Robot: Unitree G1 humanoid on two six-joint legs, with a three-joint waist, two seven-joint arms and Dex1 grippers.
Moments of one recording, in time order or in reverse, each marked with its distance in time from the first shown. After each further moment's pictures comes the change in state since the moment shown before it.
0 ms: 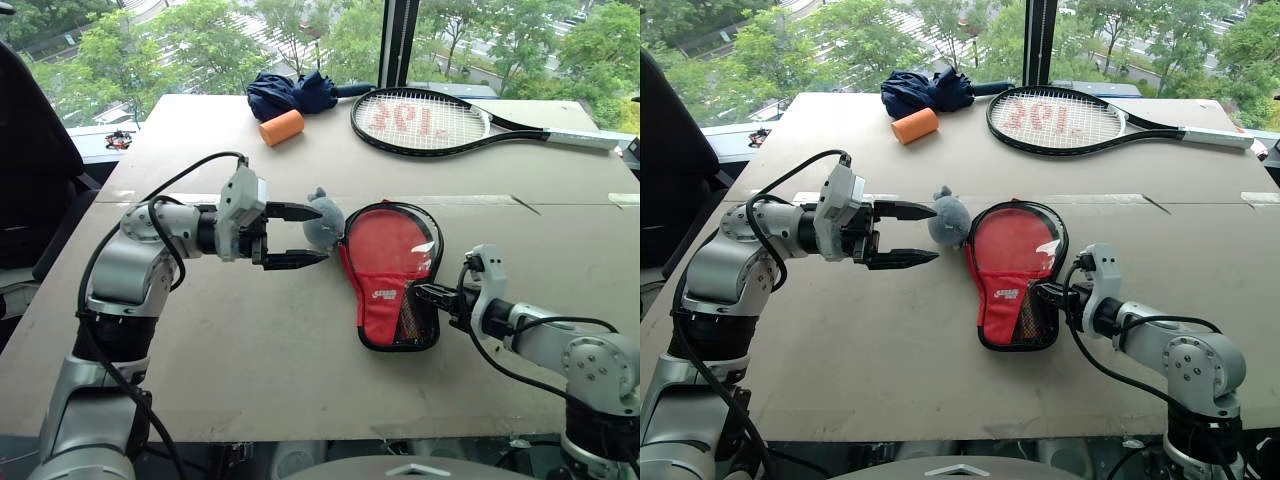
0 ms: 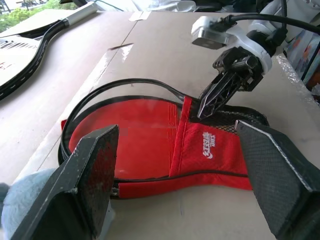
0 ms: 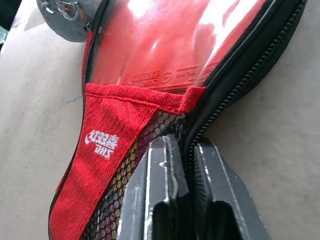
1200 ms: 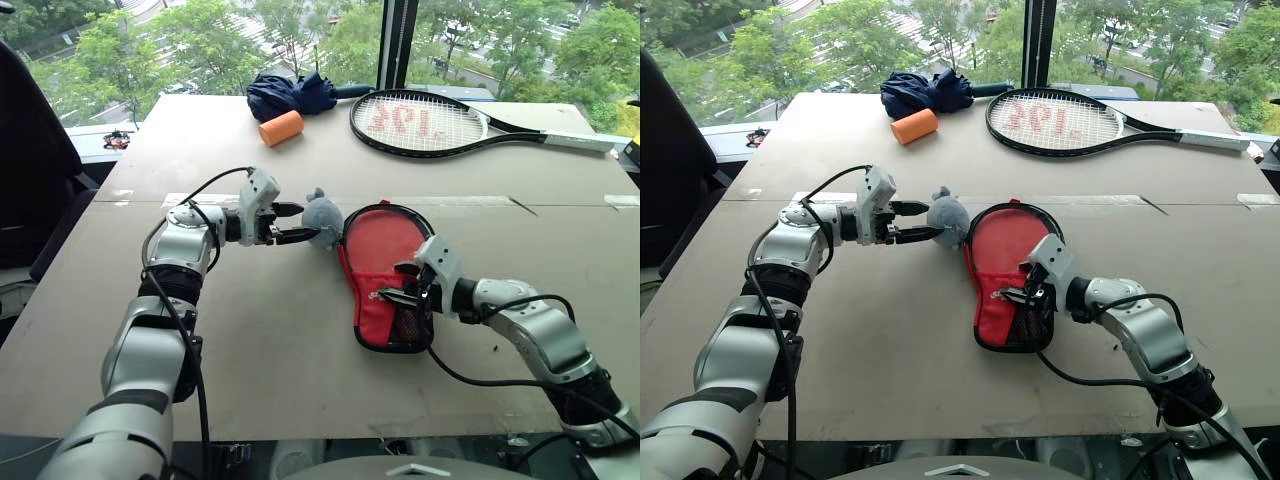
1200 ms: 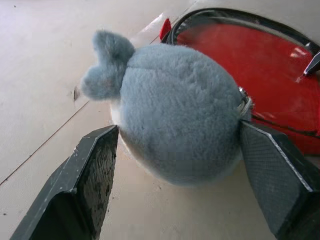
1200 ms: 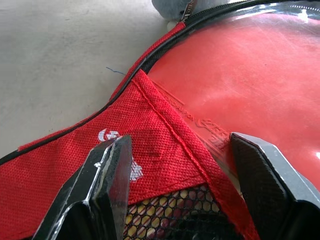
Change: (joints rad) left arm -0.332 -0.222 -0.092 0.909 0.340 -0.277 0.114; right arm -0.149 -0.109 0.490 0.245 -0.558 -0.593 0.439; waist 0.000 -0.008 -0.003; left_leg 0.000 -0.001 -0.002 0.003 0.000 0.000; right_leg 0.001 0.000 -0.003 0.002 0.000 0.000
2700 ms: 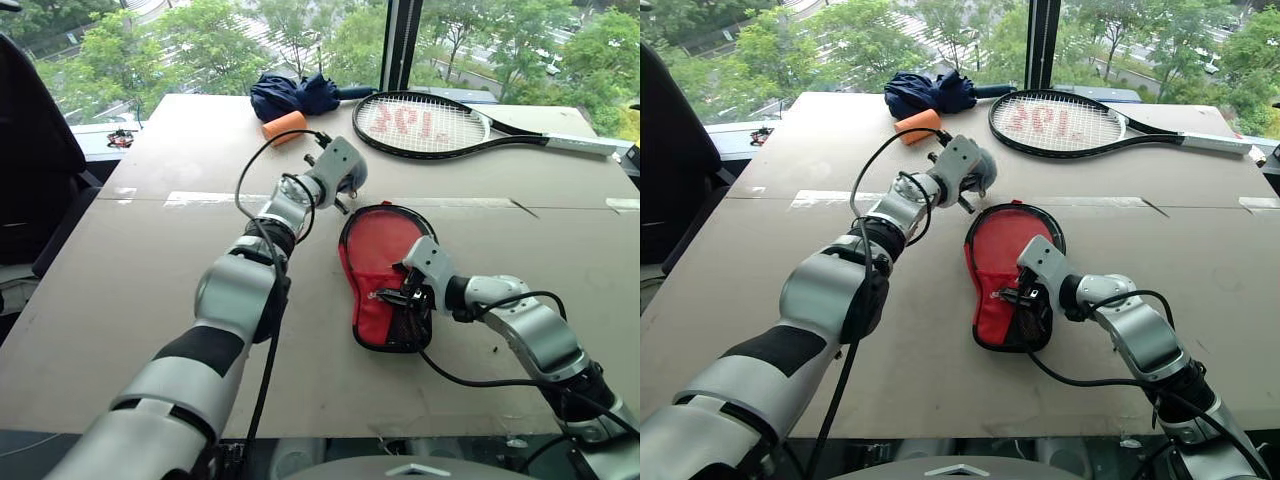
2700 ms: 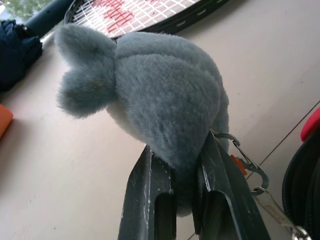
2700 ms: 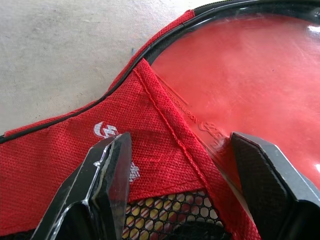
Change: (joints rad) left arm -0.450 -0.417 -0.020 0.545 0.395 -0.191 0.870; right arm -0.025 -0.005 0.074 -0.023 -0.124 0.040 0.015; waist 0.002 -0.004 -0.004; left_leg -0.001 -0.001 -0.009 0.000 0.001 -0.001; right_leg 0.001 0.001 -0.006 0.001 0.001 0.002
